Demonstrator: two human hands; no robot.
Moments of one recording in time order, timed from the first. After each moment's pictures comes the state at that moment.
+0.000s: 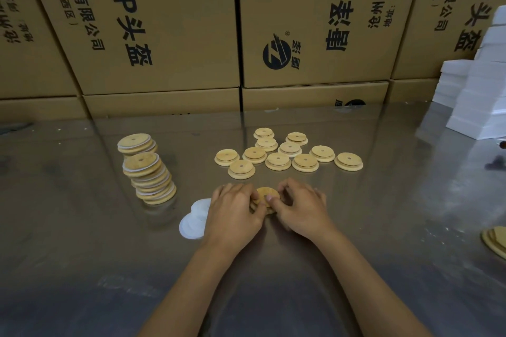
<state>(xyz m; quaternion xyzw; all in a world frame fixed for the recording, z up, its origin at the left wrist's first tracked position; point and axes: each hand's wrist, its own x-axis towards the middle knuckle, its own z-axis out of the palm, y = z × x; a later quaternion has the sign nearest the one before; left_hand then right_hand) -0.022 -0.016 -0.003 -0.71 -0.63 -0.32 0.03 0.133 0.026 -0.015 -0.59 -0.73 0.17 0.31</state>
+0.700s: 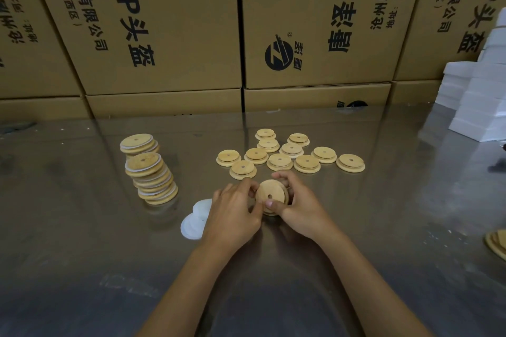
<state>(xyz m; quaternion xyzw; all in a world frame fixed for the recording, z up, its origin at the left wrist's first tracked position) -0.026 -0.016 0.002 -0.71 -0.61 -0.34 -0.03 0.128 0.016 0.002 -0.47 -0.68 0.39 0.40</state>
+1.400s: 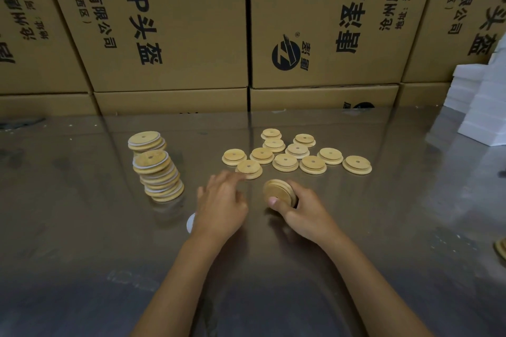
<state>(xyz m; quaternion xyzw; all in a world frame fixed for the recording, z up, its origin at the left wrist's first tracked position) -0.049 -0.017 0.016 -0.66 -0.68 -0.31 -0.01 0.127 0.014 -0.005 -0.50 -0.71 0.34 0.37</state>
